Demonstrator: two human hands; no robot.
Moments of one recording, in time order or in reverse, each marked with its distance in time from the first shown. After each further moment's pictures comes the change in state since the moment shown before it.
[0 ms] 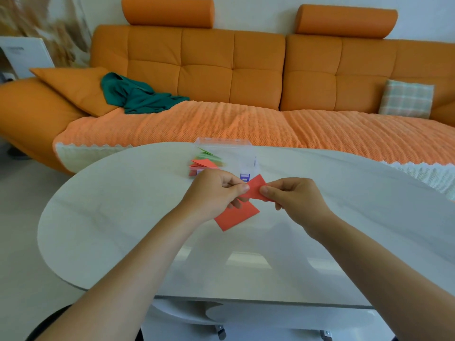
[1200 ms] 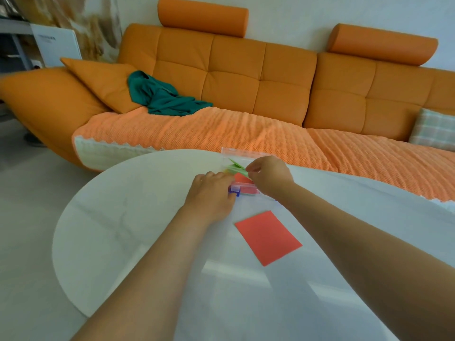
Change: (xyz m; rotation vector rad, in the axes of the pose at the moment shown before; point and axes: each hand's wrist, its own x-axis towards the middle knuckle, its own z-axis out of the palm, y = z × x) left_hand 0.073 -0.096 -0.068 0.871 0.192 0.139; right_hand 0.160 -0.024 0.120 -0.745 -0.040 -0.101
